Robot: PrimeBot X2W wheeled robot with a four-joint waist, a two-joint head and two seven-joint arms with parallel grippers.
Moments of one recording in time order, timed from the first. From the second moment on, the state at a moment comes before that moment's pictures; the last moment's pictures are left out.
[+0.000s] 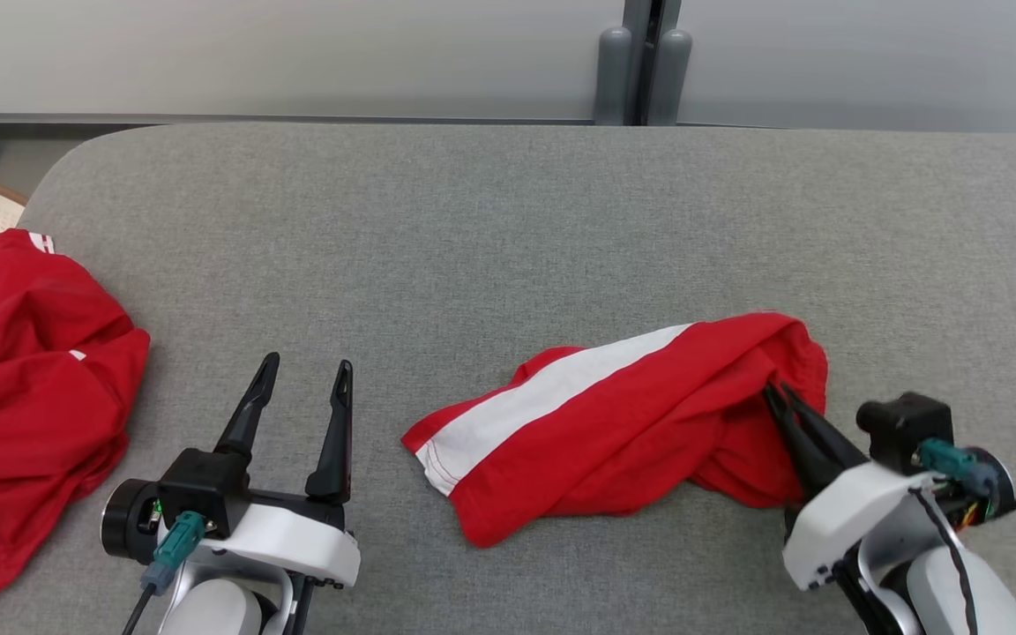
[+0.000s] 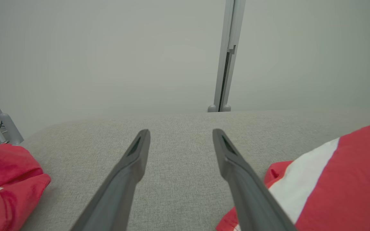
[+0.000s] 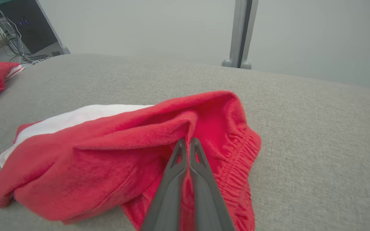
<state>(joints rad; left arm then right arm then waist) -0.16 0.19 -0.33 0.19 -0.34 0.11 -0.26 -0.22 -0.21 0.27 0.26 0.27 0.13 0.09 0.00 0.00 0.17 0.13</state>
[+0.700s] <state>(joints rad) -0.16 0.19 -0.32 0.19 -0.34 0.11 -0.26 -0.01 -0.14 0.29 0.36 0.20 0.14 0.12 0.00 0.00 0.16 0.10</state>
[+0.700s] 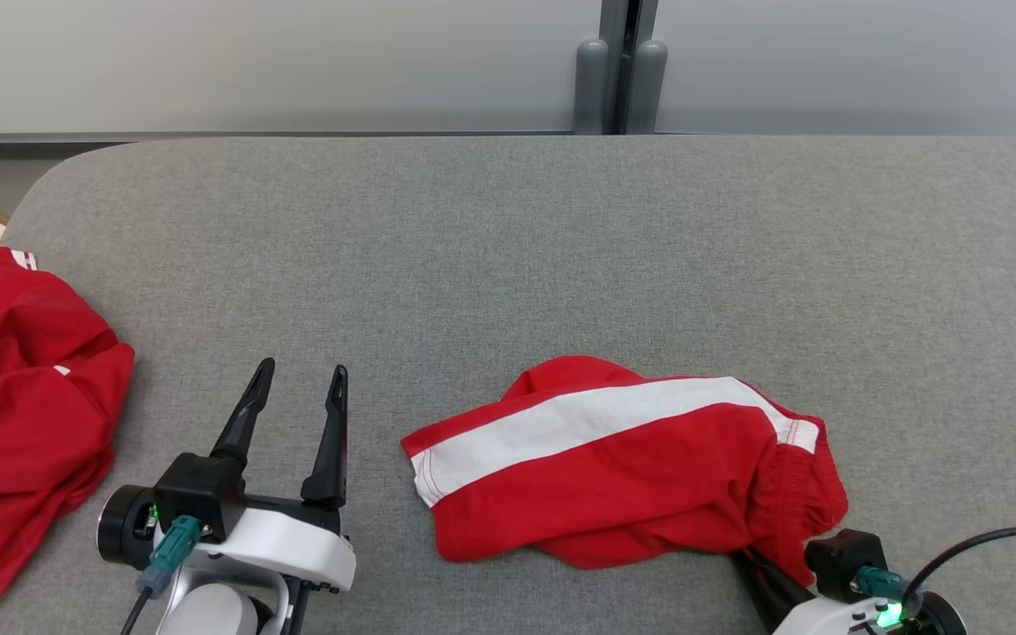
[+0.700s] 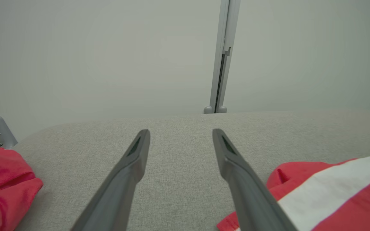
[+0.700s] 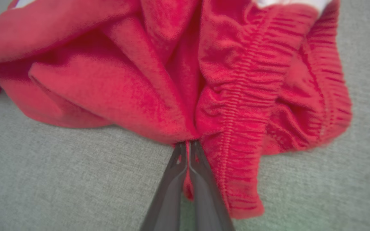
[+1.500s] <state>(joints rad) -0.06 0.23 -0.29 0.18 -0.36 0.13 -0.25 0.06 -0.14 0.18 0.02 0.25 0.13 0.03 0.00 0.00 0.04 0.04</state>
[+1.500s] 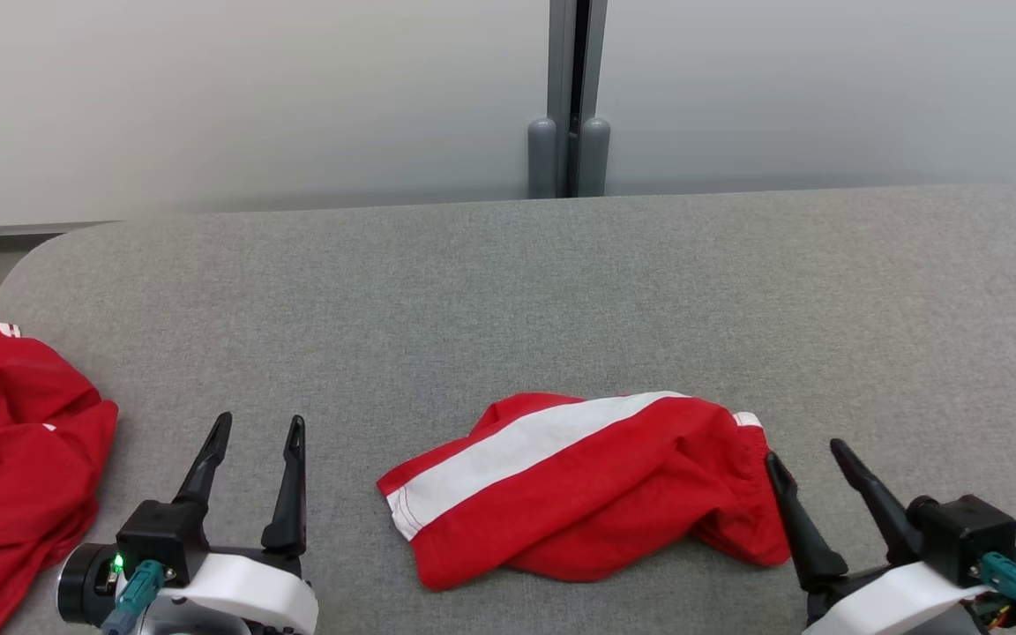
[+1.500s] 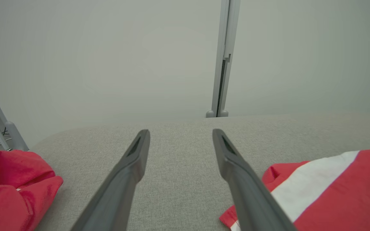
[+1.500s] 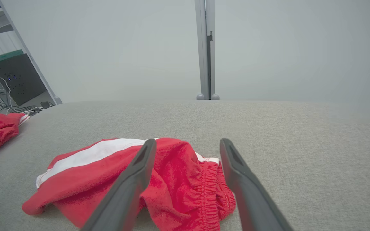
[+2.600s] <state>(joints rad) 0.01 0.26 -0.31 0.10 -0.38 0.16 -0.21 0.04 -0.14 0.09 -0.01 0.25 0.13 0.07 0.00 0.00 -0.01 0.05</state>
